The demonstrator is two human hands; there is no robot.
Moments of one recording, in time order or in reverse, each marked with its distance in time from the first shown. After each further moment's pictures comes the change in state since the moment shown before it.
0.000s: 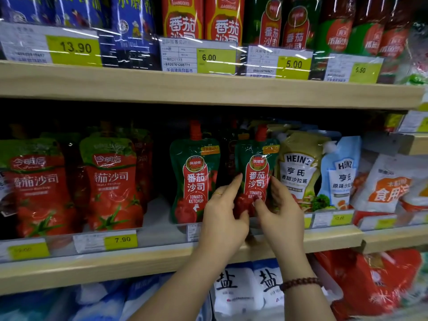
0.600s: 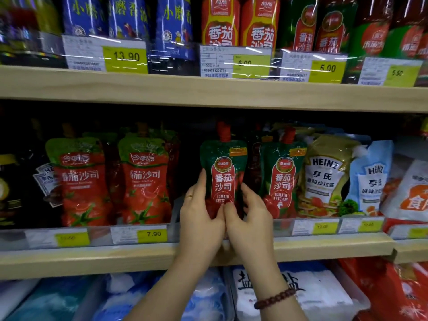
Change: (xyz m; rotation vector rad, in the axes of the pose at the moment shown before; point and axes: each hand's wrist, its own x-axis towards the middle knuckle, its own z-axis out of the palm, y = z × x) left_hand -0.016 -0.025 -0.064 0.035 0.267 -0.096; right_hand -0.046 -0.057 0.063 0.103 -0.175 -0.045
